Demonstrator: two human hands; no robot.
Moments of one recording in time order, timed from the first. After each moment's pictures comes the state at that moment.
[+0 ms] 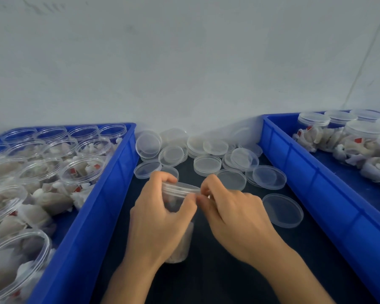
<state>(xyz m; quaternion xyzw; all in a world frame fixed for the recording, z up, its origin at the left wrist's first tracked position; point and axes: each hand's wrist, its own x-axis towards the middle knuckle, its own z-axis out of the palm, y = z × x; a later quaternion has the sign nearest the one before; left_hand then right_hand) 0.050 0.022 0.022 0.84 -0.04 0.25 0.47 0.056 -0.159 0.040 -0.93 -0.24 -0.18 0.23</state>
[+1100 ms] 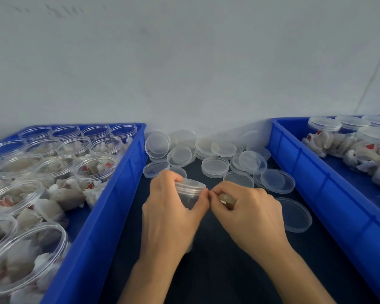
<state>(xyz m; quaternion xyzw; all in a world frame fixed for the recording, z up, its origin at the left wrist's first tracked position) 0.051 0.007 0.022 0.87 0.01 0.32 0.37 0.057 -0.154 0.043 -0.93 -0.12 -0.23 0.28</state>
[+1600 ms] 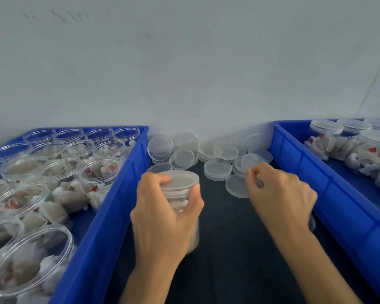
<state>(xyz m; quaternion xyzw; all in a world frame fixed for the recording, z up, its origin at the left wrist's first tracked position) 0.042 0.013 0.035 0.83 0.05 0.40 0.39 0.091 -0.175 0.049 -0.91 0.01 -0.38 0.16</state>
